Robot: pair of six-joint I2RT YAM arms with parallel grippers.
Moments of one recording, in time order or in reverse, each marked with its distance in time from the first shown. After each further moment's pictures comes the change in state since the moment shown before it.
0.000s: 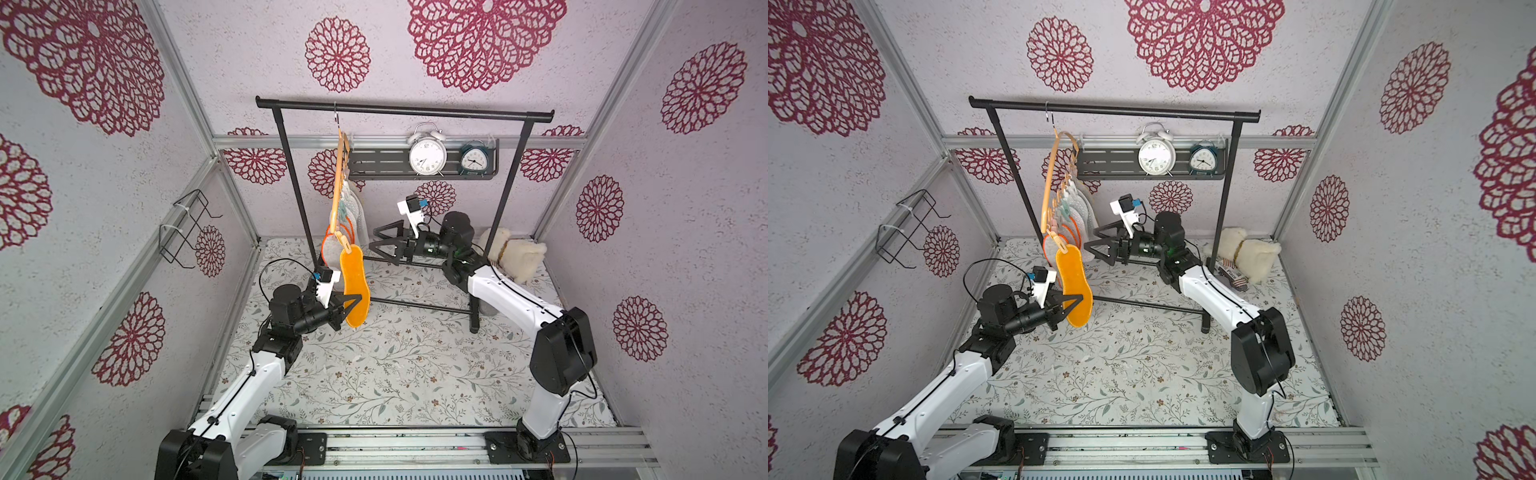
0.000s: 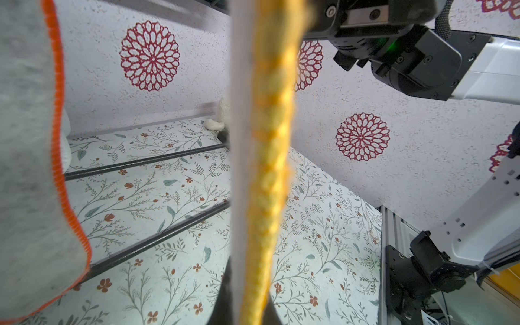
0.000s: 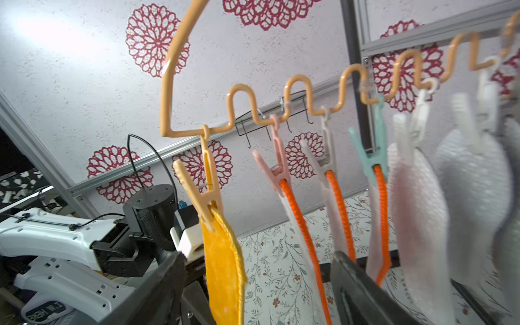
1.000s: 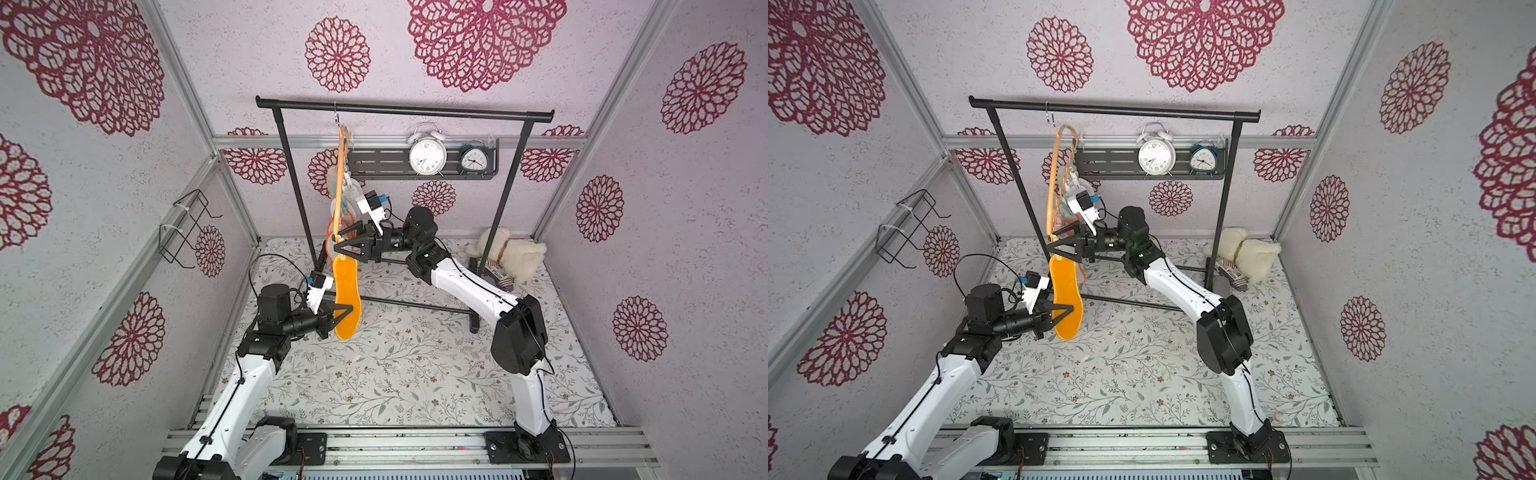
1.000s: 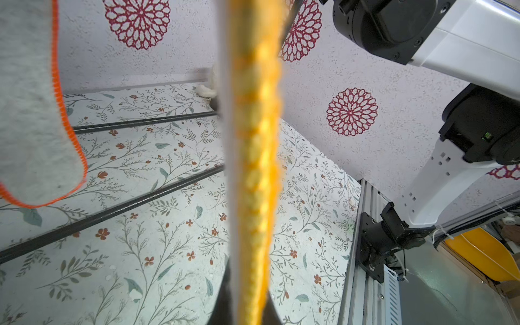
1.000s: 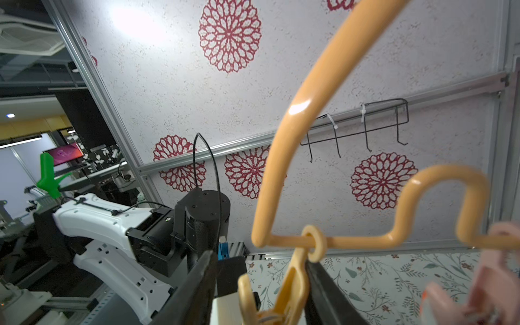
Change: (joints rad) left arm 0.110 -0.064 0.061 -0.338 0.144 0.131; right arm 0.127 0.272 0.368 0.106 -0.142 0.132
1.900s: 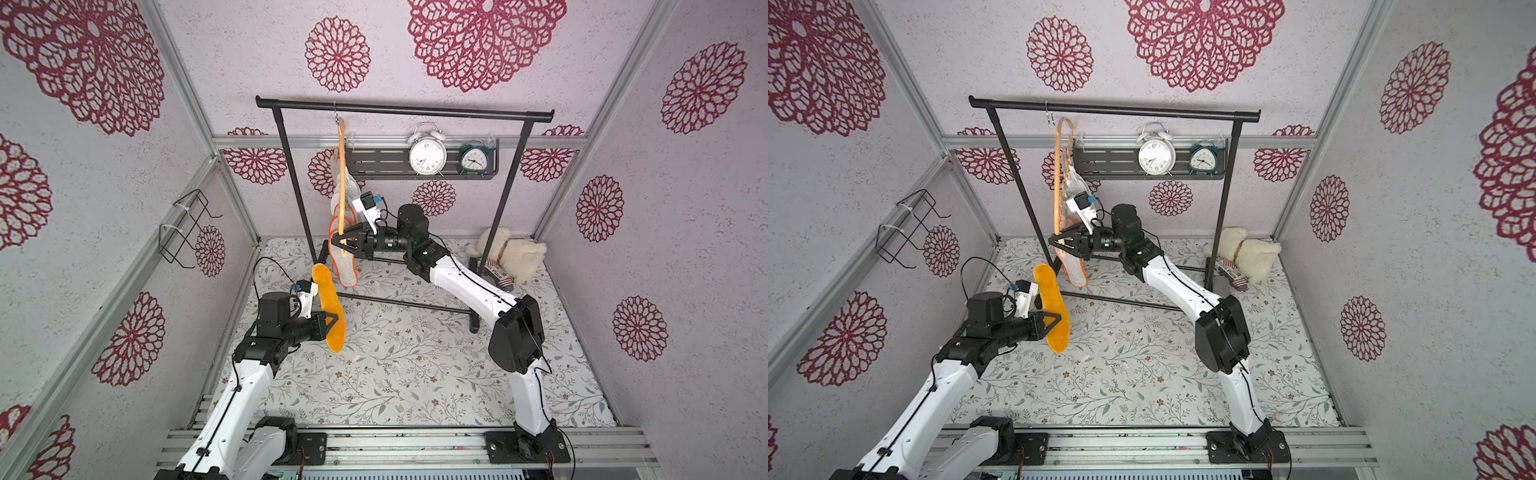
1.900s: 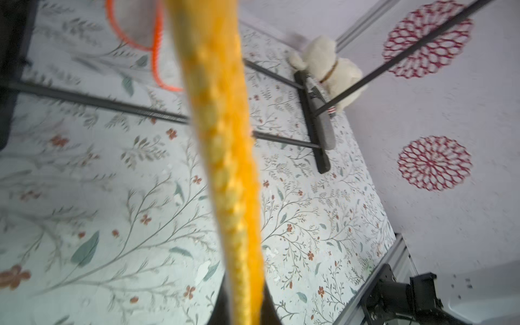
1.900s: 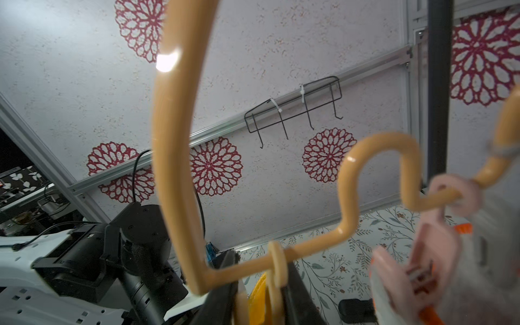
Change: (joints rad) left arm 0.008 -0.043 0.010 -0.320 -0.372 -0.290; right arm -0.010 0.014 0.055 -0.317 0.211 -0.173
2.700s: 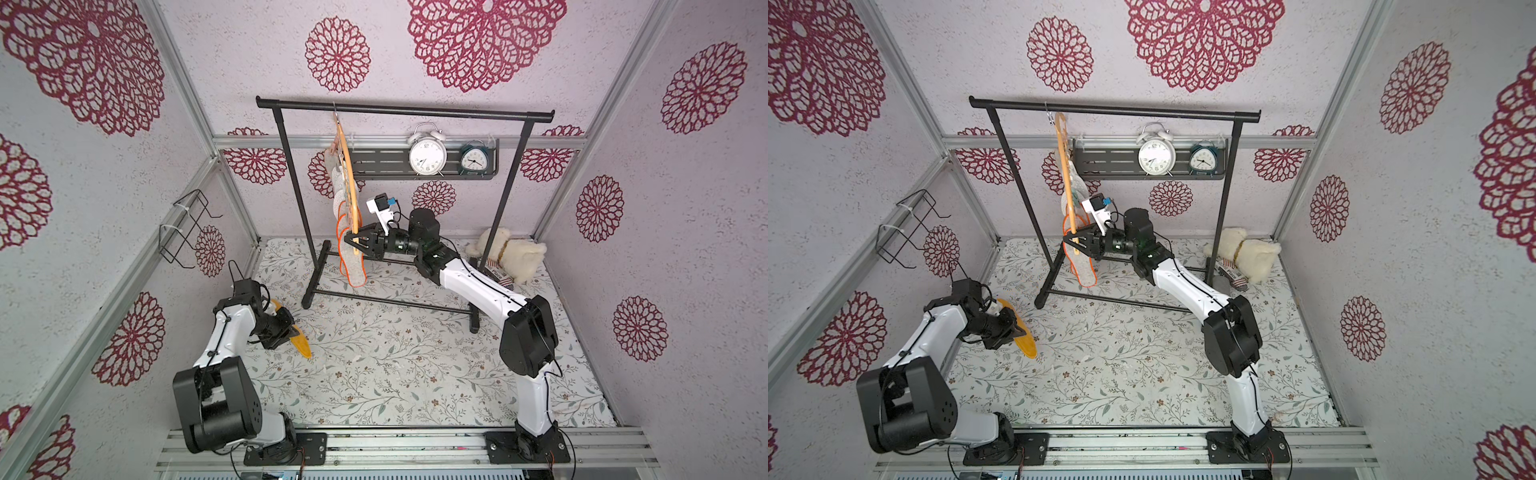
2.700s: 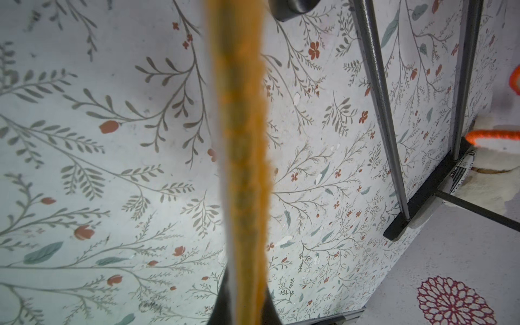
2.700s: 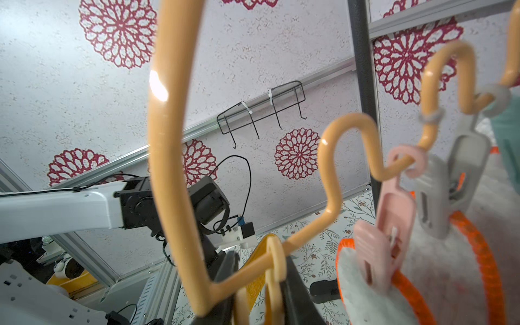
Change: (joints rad) left arm 0.375 0.530 0.306 -0.461 -0.087 -0.036; right arm -0.042 -0.080 -0.174 0.102 0.056 0.008
